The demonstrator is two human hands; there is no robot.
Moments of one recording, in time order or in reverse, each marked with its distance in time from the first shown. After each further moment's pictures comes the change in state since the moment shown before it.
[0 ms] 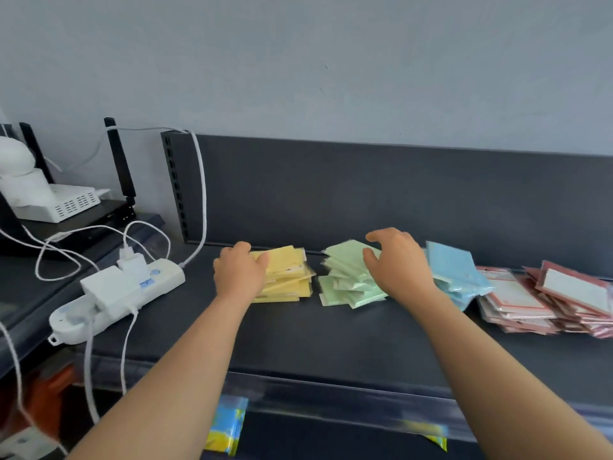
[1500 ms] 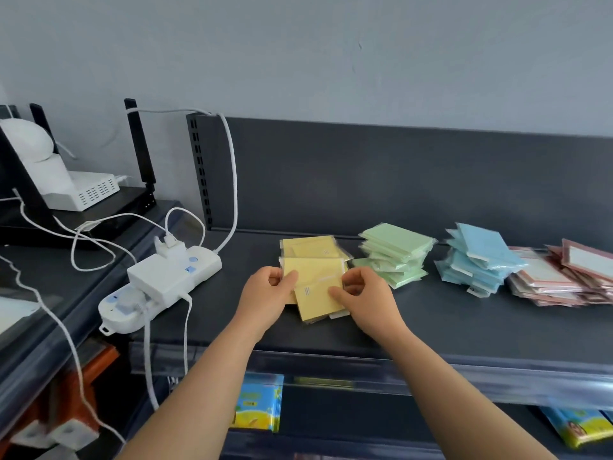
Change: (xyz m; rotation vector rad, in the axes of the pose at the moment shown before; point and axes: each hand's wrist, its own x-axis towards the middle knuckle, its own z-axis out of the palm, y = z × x) left_hand -0.028 -0.072 -0.021 -0.462 -0.354 0.020; right_hand -0.065 -0.069 0.098 0.615 -0.138 0.258
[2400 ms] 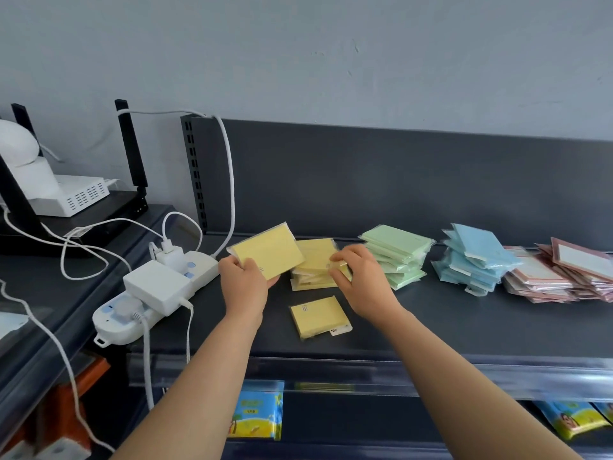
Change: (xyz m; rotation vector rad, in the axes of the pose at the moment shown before) left_hand 0.029 0.005 -0.013 -0.560 0.353 -0.097; right_hand 0.031 -0.009 0.004 -0.430 0.025 -0.399
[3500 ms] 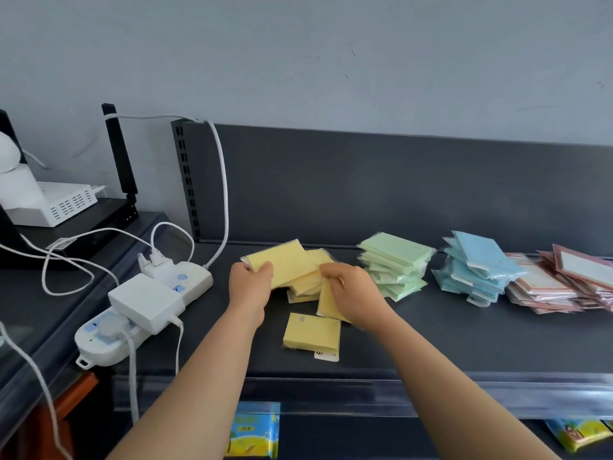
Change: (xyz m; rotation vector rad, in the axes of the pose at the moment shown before) left_hand 0.037 -0.015 0.022 0.137 -0.093 -0.150; right_hand 0.010 -0.017 0.000 0.115 -0.193 0.239
